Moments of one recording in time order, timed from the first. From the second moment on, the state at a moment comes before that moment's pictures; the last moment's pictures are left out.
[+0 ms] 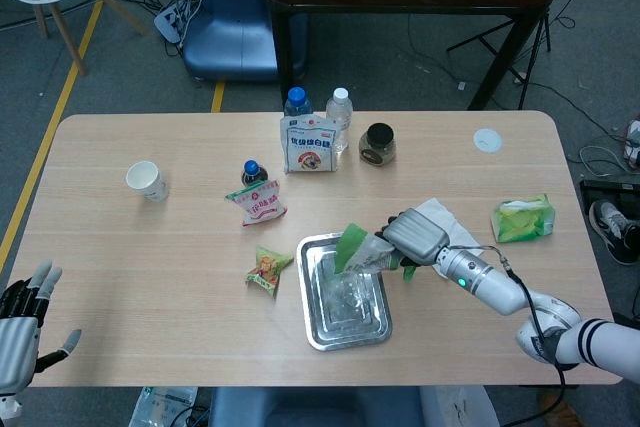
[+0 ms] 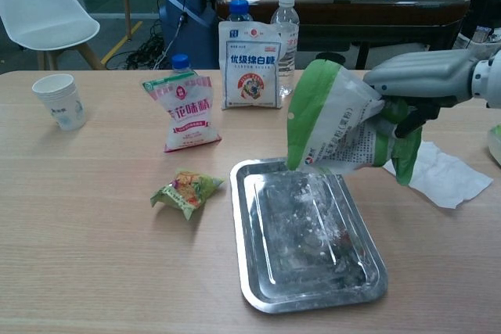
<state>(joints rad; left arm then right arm) 0.03 -1.19 -0.01 -1.61 1.57 1.62 0.09 0.82 -1.28 0.02 -1.40 -1.62 0.78 0.09</state>
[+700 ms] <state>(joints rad) 0.03 -1.18 -0.01 -1.63 1.56 1.61 0.11 0.86 -1.26 -0.01 -1.41 -1.58 0.69 -0.11</state>
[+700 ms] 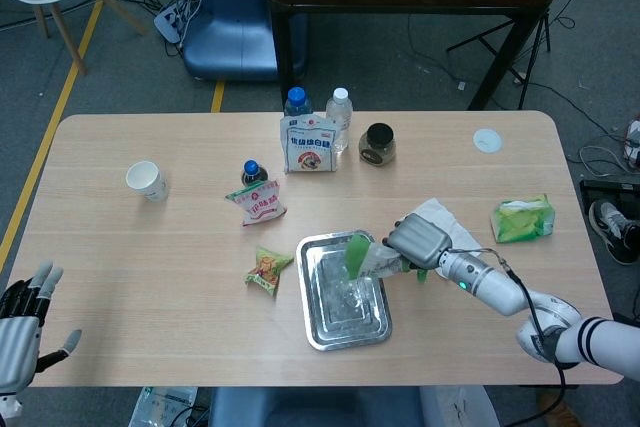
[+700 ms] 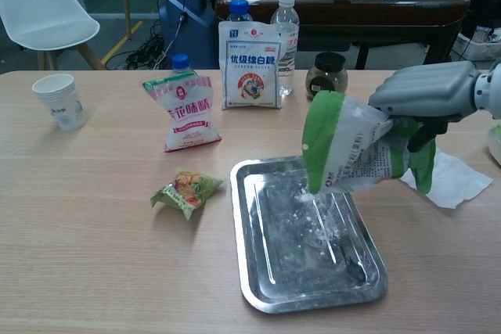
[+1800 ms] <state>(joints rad) 0.03 -1.18 -0.01 -1.62 1.56 1.61 0.11 0.84 -1.34 0.01 -1.40 -1.48 0.73 -0.26</state>
